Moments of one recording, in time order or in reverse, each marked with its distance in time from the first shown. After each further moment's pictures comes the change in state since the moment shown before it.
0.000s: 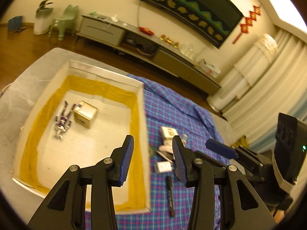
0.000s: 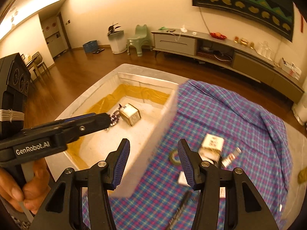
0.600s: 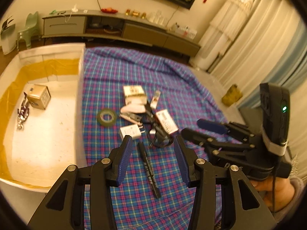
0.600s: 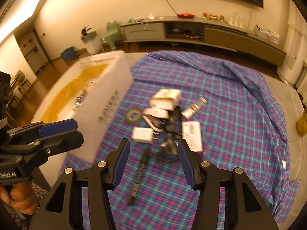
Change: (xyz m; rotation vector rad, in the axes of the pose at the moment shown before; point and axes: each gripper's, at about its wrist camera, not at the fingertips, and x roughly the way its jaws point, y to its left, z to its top) left arm 0.067 -0.082 -0.073 0.243 0.202 -0.015; right arm -0.004 -0.104 -0.100 0.191 0.064 -0.080
